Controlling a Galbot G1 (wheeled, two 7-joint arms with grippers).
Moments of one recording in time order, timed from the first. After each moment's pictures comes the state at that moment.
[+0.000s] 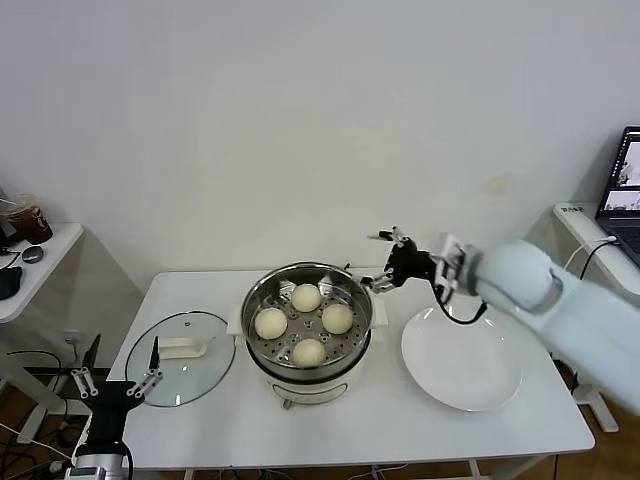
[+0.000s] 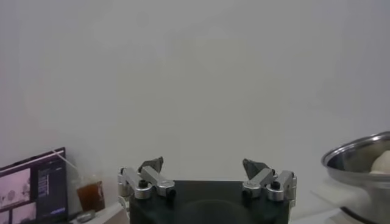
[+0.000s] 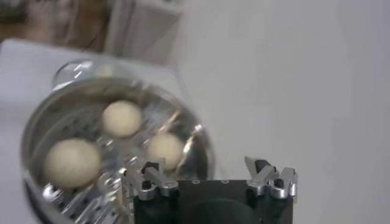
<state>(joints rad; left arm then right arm) 1.68 -1.33 -0.78 -2.03 -0.01 -0.31 -0.08 -0.35 0.63 -0.26 1.84 0.49 -0.27 -0.38</state>
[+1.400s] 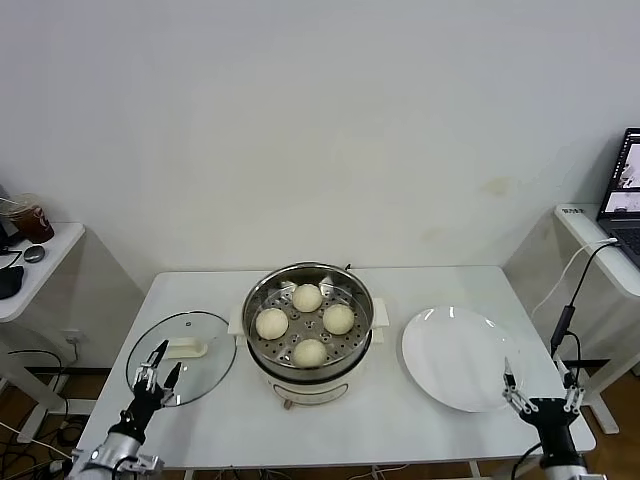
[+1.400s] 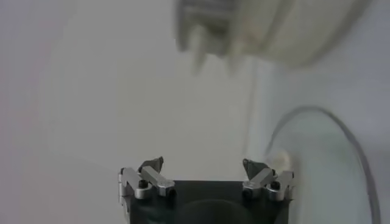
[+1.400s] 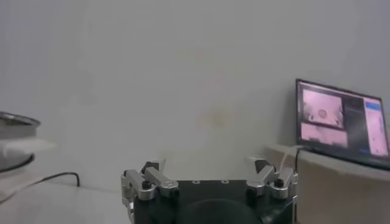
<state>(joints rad) 1.40 -1.12 -0.65 -1.51 1.21 -0.28 -0.34 -1.64 1.50 0.97 1.91 0.15 0.33 -0.24</state>
